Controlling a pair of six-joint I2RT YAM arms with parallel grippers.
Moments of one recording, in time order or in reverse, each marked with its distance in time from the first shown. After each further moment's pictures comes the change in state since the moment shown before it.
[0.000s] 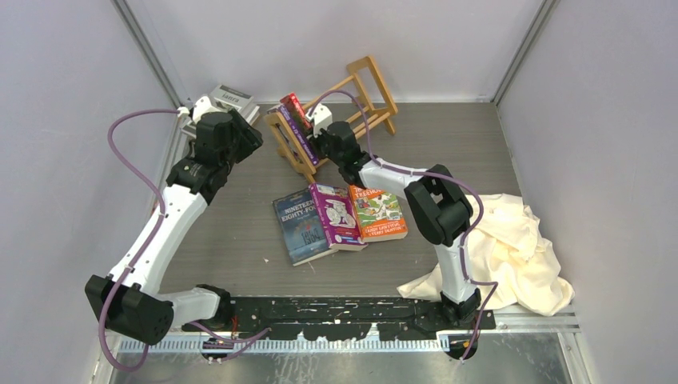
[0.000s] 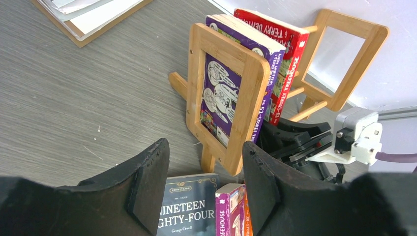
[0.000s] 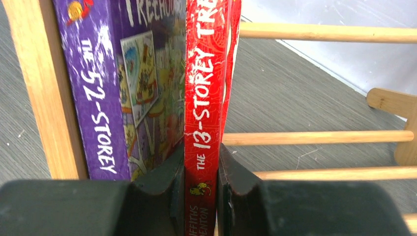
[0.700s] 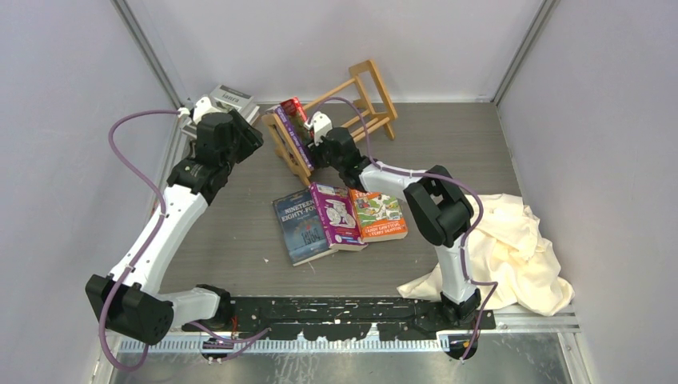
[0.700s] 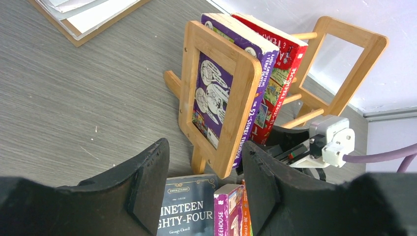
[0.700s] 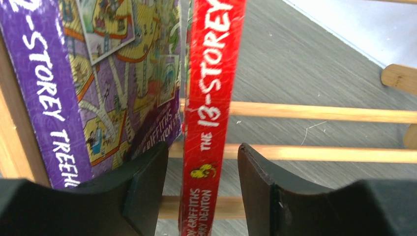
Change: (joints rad) left arm 0.000 0.000 -0.010 0.015 0.003 -0.008; right arm 0.006 -0.011 -0.059 -0.040 0.020 -0.012
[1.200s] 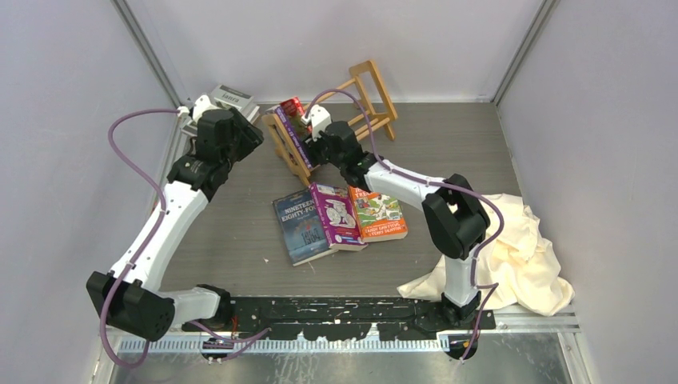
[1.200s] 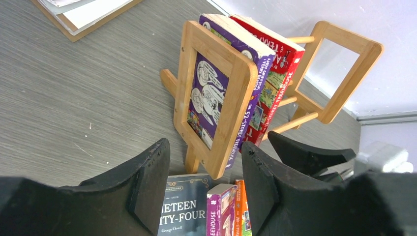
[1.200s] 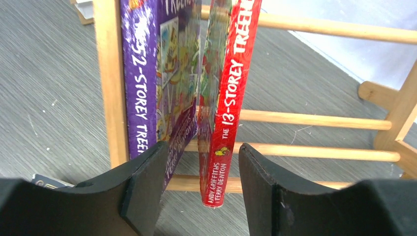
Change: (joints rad) left arm 0.000 0.019 0.029 -0.027 0.000 -0.034; right arm 0.037 -0.137 0.001 -0.141 0.021 0.000
